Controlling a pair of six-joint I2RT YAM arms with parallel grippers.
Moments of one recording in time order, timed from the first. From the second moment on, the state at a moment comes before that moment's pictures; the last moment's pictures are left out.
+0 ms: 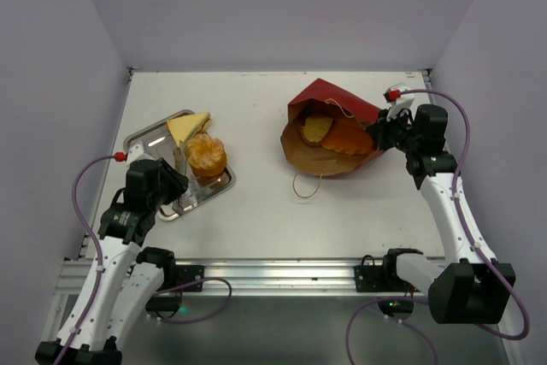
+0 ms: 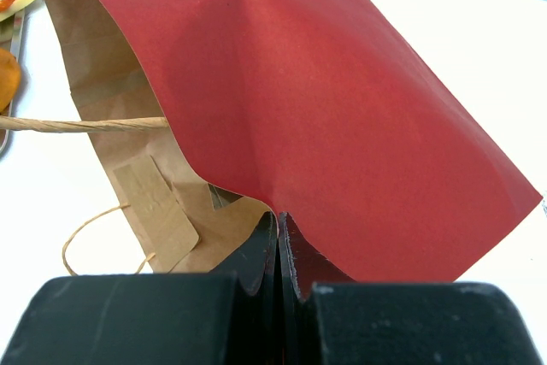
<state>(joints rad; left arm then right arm) -0.18 0.60 0.64 -0.70 -0.13 -0.74 -0.02 1.08 0.91 -0.27 -0.44 -0.12</state>
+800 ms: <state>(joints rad) -0.18 0.71 0.82 -0.61 0.26 -0.61 -0.02 1.09 0.91 -0.27 -0.44 -0.12</state>
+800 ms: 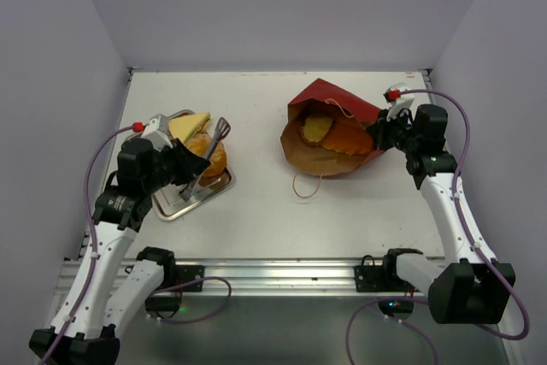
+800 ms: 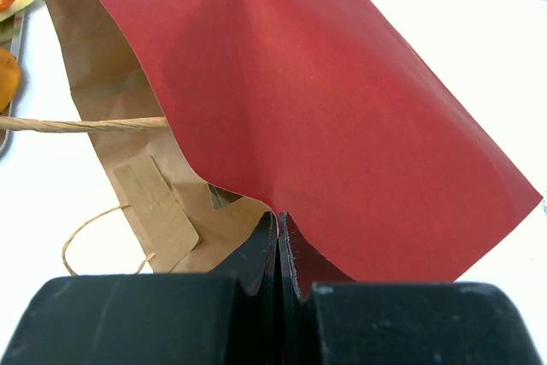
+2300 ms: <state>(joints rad) -0.69 1.47 0.63 0.38 0.25 -1.31 -0.03 1.09 0.89 -0.24 -0.45 -0.12</state>
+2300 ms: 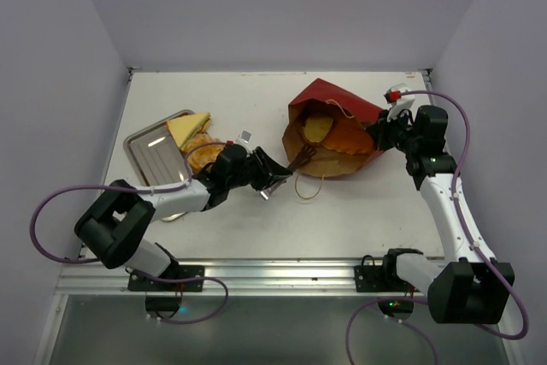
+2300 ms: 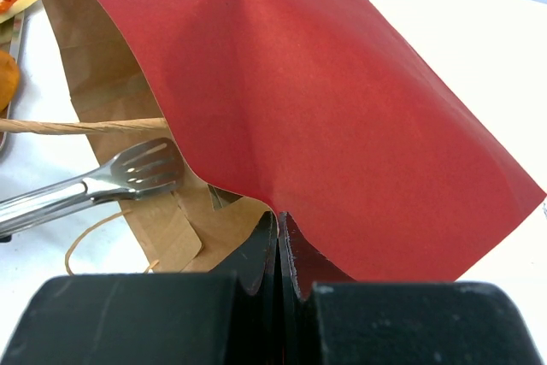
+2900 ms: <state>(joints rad) -0.69 1.54 0.68 0.41 0.25 -1.35 -0.03 1.09 0.88 -0.23 -0.46 -0.12</state>
